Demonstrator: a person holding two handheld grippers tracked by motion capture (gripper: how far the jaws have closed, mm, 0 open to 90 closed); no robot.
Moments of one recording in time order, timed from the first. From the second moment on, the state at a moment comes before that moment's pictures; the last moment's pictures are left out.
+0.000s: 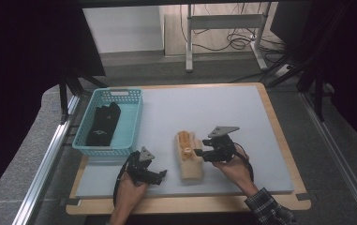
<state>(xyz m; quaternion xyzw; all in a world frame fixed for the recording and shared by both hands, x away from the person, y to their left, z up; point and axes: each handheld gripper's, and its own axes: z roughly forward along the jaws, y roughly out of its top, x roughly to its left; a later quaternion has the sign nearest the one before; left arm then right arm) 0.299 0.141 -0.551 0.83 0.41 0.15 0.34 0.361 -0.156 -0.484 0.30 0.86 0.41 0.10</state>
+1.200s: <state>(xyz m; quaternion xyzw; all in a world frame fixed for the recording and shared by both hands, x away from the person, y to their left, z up) 0.284 0.178 -0.552 0.81 0.45 0.17 0.34 0.330 -0.124 -0.533 0.24 0.89 0.39 0.05</state>
